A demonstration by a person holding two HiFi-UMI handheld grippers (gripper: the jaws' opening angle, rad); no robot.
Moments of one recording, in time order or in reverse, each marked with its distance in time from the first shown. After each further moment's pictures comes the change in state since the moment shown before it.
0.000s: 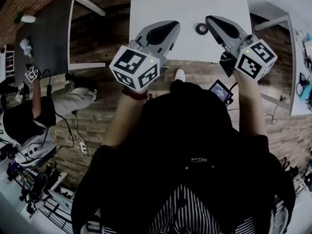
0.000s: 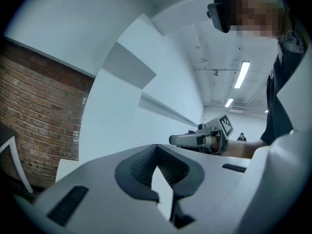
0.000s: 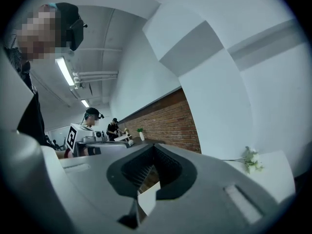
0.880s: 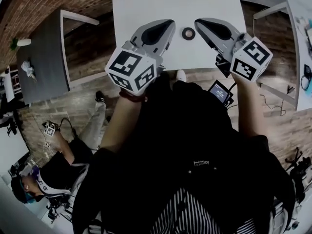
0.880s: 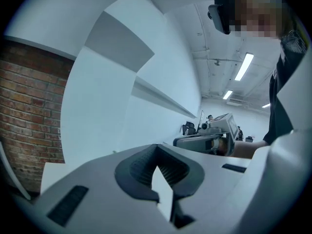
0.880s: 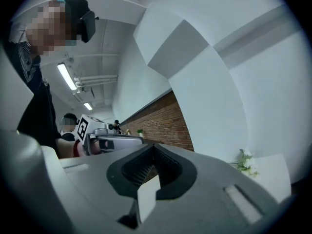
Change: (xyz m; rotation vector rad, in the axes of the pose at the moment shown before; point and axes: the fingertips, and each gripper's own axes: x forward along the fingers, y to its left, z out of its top) left arm 0.119 0.004 -0.001 0.034 0.113 -0.044; right arm -0.022 -0.085 0.000 0.018 -0.028 0.049
